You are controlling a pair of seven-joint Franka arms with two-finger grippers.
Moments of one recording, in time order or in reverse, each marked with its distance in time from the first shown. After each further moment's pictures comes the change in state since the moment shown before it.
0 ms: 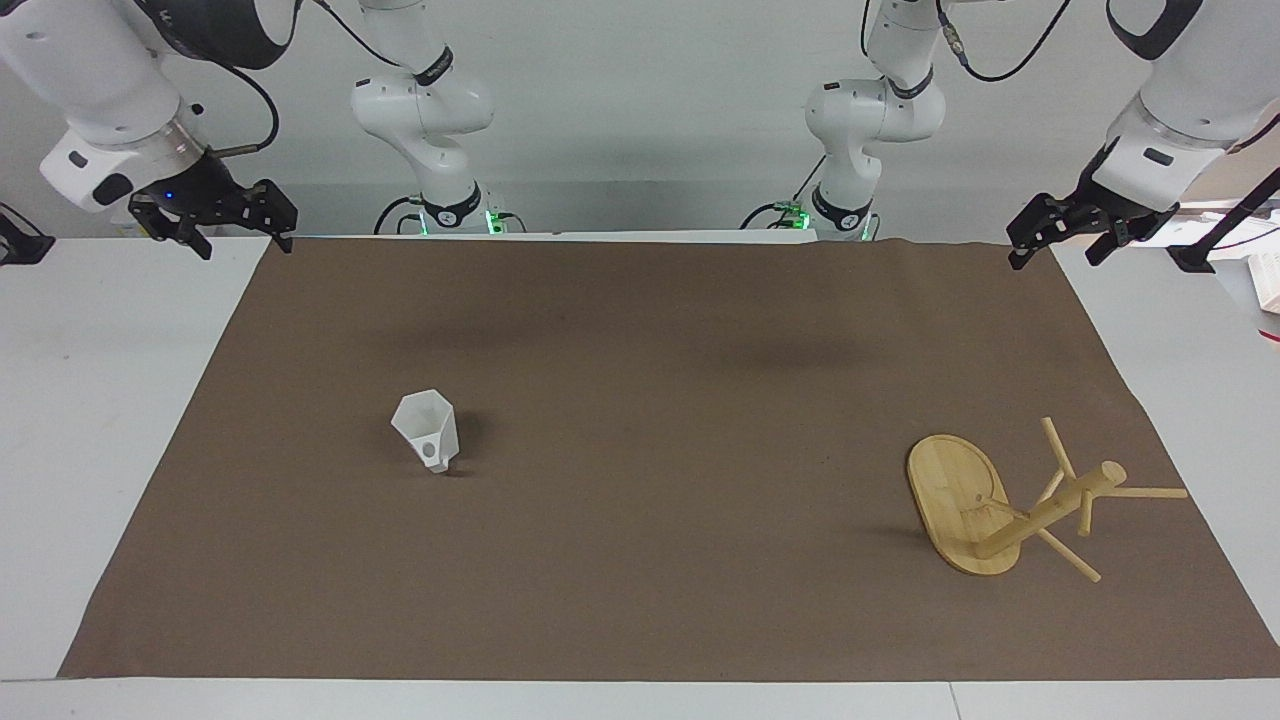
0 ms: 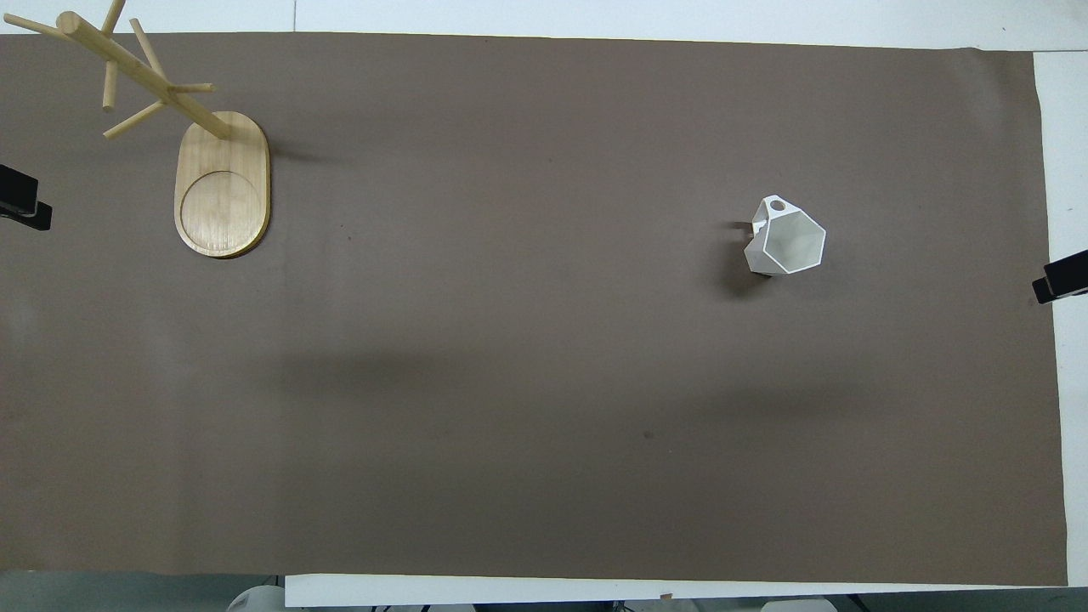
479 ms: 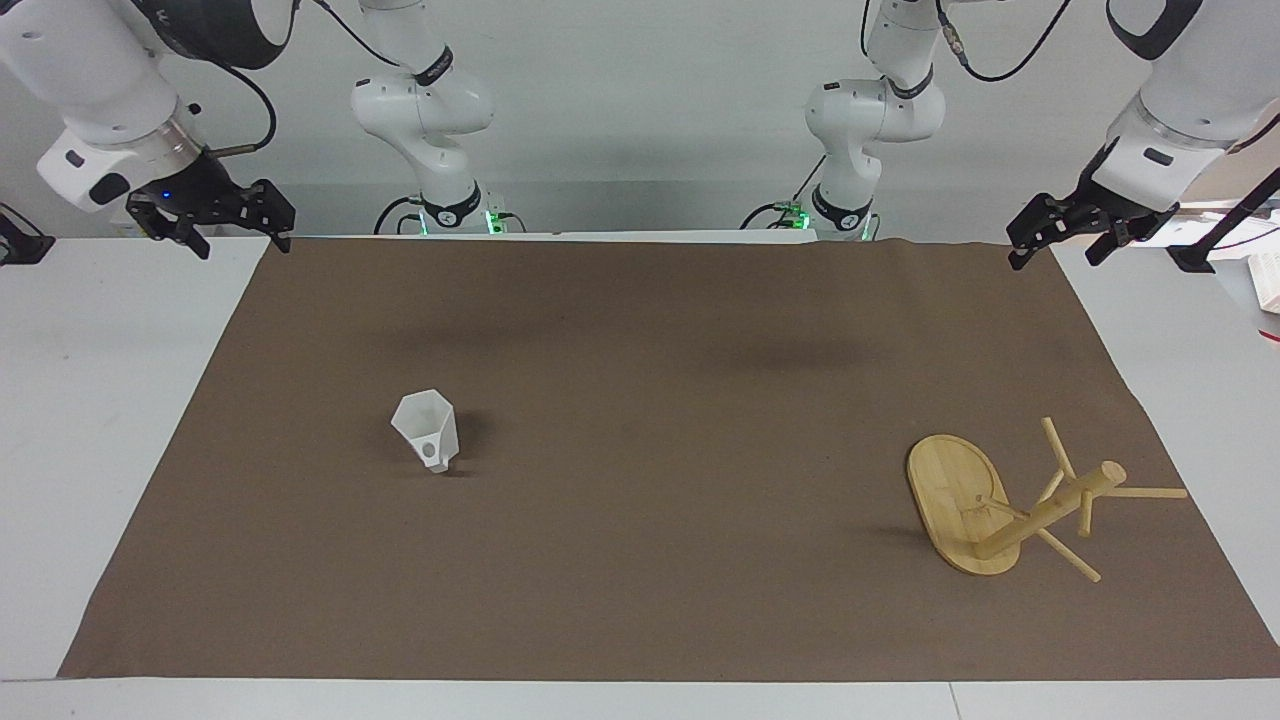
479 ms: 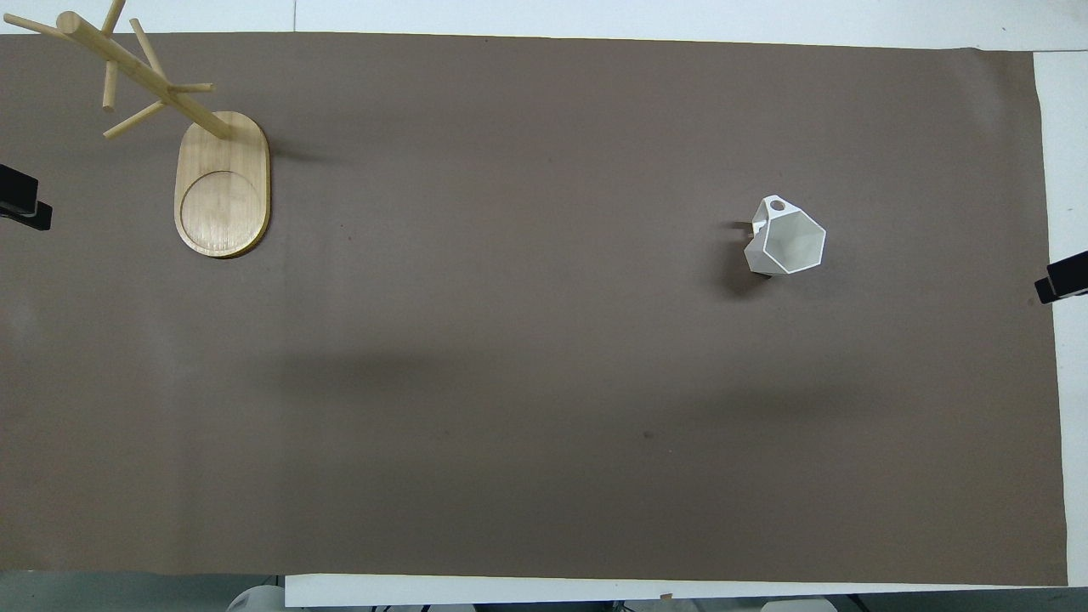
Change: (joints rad) left arm 0.000 0.000 0.000 0.000 0.000 0.000 0.000; right arm -0.017 -0.001 0.000 0.002 0.000 0.000 0.000
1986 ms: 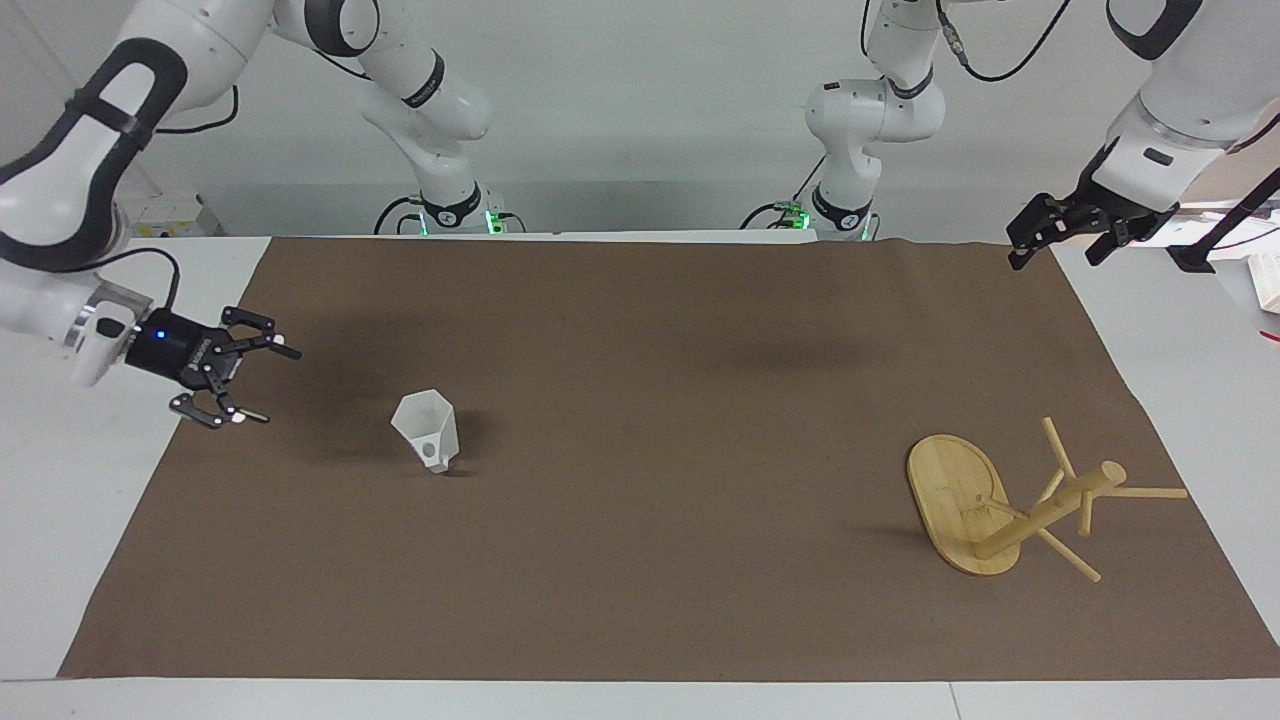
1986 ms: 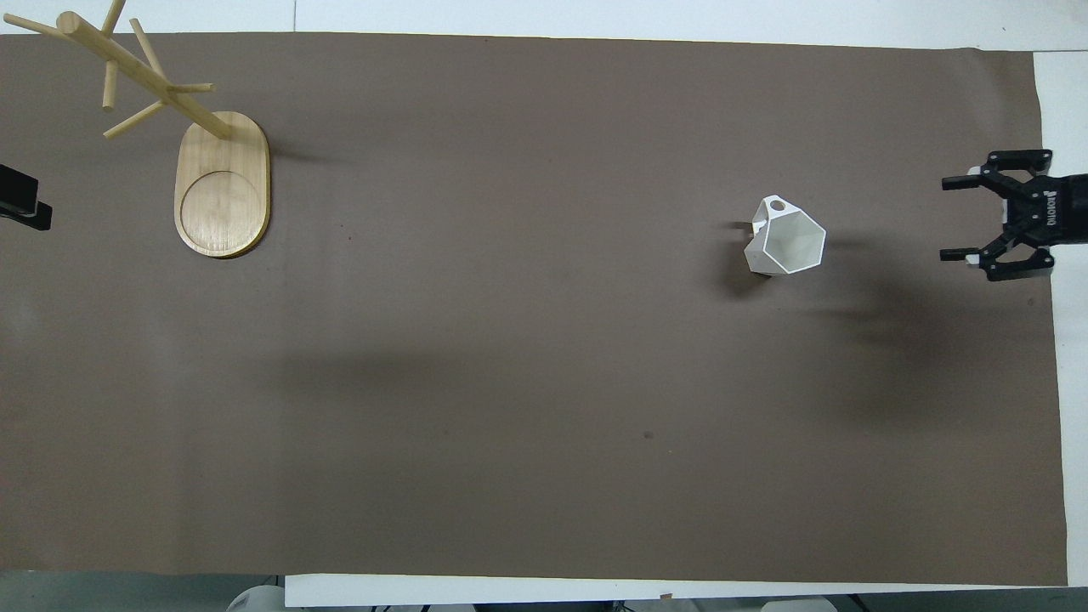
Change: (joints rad) left arm 0.000 0.000 0.000 0.000 0.000 0.000 0.000; right arm -0.342 0.464 -0.005 -0.089 1.023 0.109 -1.830
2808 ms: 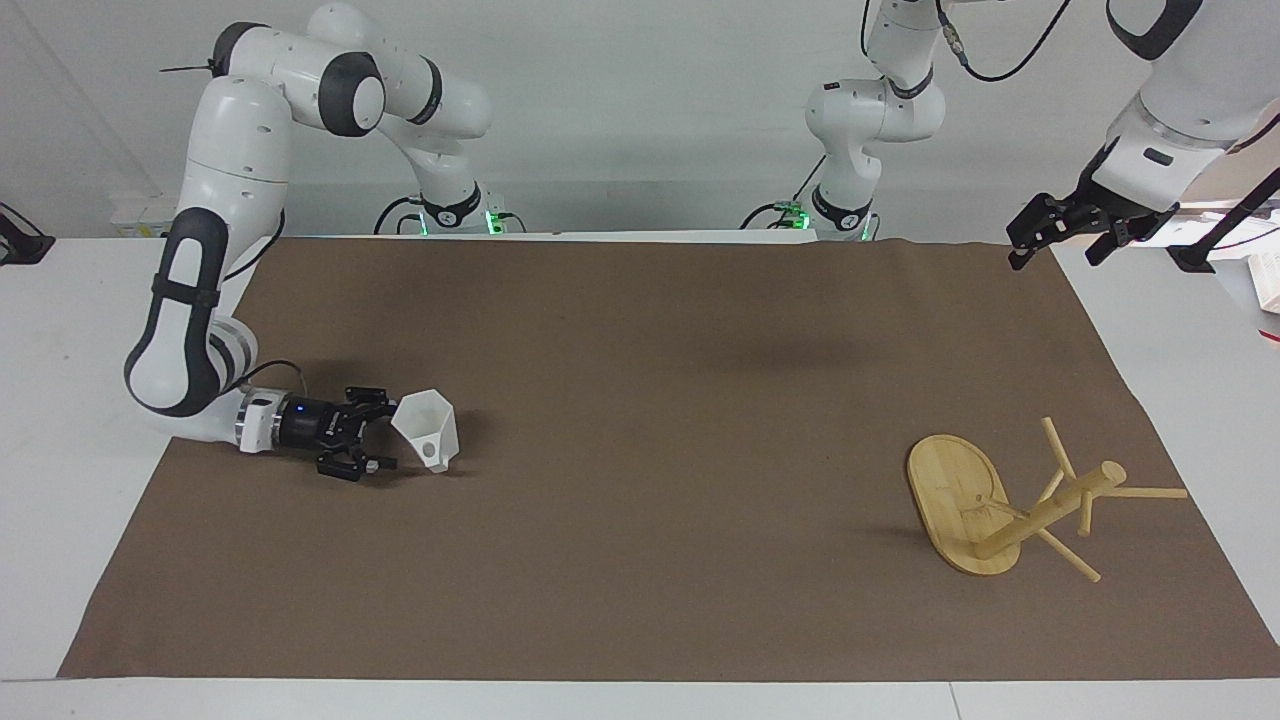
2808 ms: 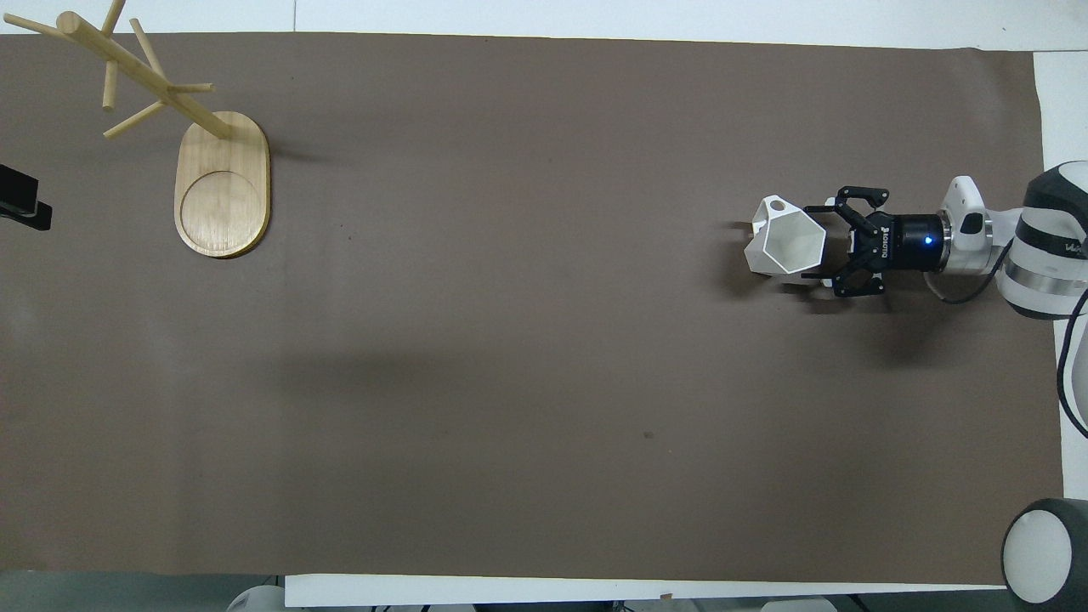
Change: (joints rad) left arm 0.000 0.000 0.000 0.000 0.000 0.000 0.000; right arm 0.098 0.232 0.020 -0.101 0.320 -0.048 -0.552
